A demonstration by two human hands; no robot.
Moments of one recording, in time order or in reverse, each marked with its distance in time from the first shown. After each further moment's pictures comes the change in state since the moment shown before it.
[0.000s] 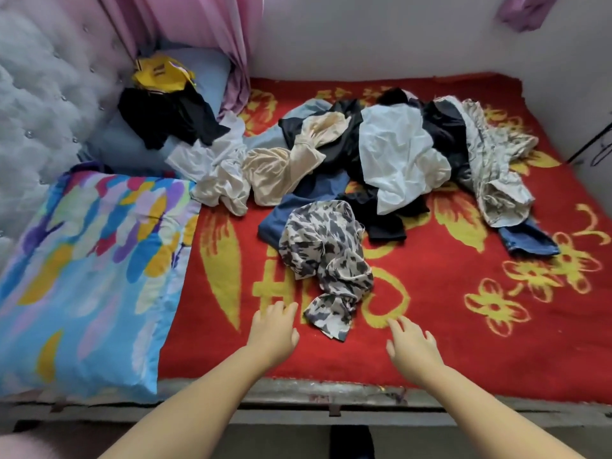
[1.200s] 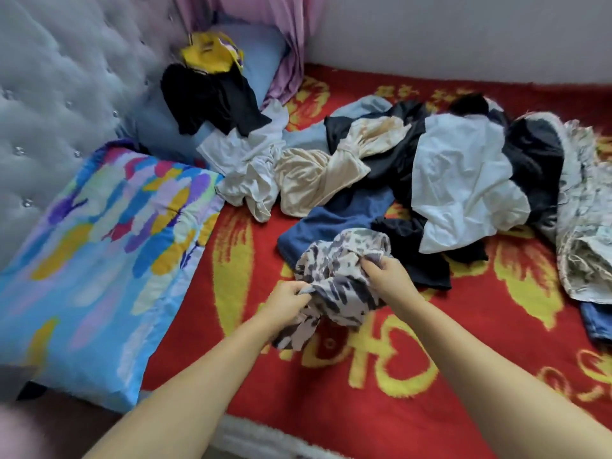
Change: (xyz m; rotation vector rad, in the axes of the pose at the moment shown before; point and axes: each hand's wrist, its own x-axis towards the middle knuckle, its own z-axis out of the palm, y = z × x) left_hand 0.111 0.001 -0.078 -1.098 0.063 -0.290; right_hand 0.167 -0.091 -0.149 0.849 0.065 -0.306
